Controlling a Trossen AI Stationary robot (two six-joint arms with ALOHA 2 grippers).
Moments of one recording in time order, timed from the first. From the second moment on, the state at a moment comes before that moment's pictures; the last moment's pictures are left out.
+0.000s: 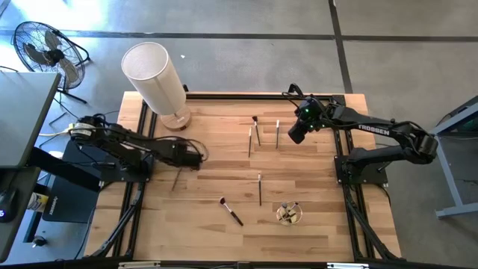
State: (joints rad) left arm -0.06 1.40 0.64 -0.78 -0.31 -1.41; right arm -0.59 1.17 0.72 -0.54 0.02 0.22
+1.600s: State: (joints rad) left arm -0.19 1.92 1.54 0.63 -0.24 0.04; right arm -0.52 0.81 0.39 -0.51 -0.29 0.39
